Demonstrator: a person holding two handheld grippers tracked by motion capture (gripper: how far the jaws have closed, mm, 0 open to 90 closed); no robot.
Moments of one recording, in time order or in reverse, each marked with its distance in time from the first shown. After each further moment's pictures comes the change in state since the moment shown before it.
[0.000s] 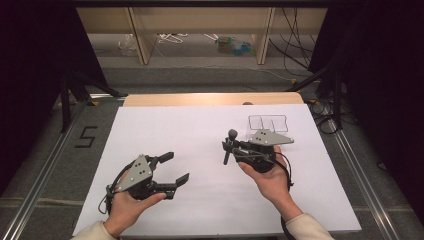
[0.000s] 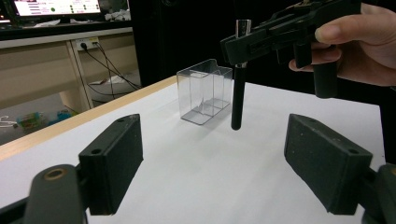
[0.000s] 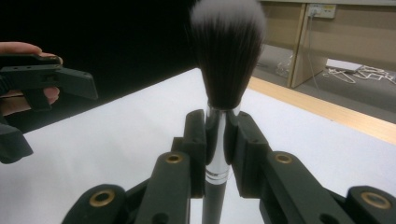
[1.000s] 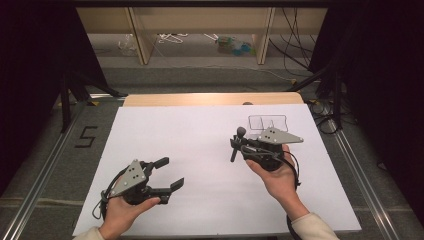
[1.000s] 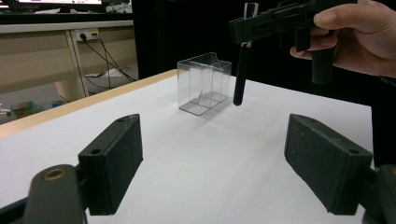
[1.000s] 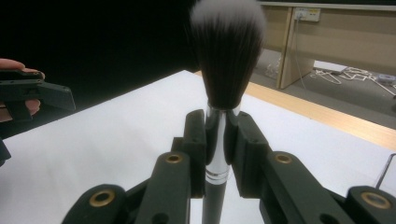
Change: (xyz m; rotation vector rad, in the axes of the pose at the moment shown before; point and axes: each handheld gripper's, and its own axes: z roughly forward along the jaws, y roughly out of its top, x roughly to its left) left arm 0.002 -0.013 -0.010 0.008 -0.003 -0.045; right arm -0.012 0.000 -0.013 -0.020 -0.032 0.007
